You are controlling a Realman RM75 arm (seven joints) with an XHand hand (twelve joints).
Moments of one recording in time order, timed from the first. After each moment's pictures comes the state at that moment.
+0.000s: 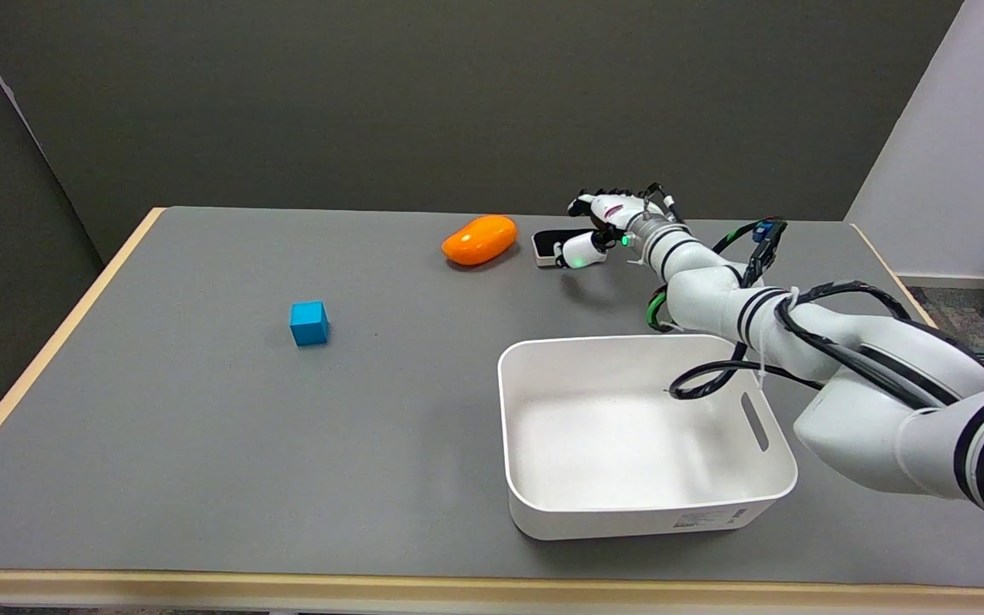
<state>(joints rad) 0.94 -1.22 -2.34 0.28 0.88 0.17 0.18</state>
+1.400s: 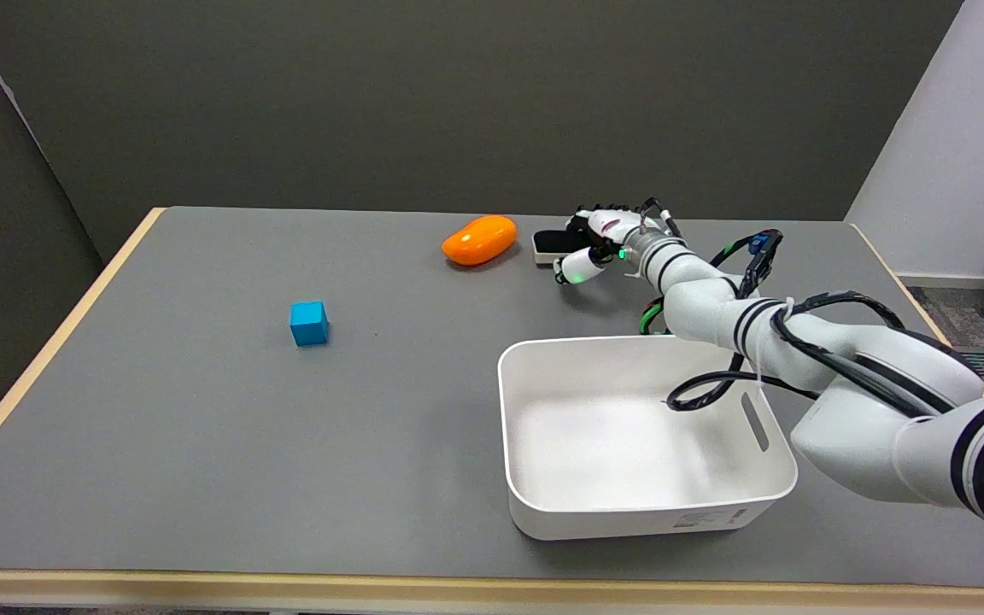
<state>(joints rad) 0.92 -1.23 -2.34 0.27 0.88 0.16 0.18</state>
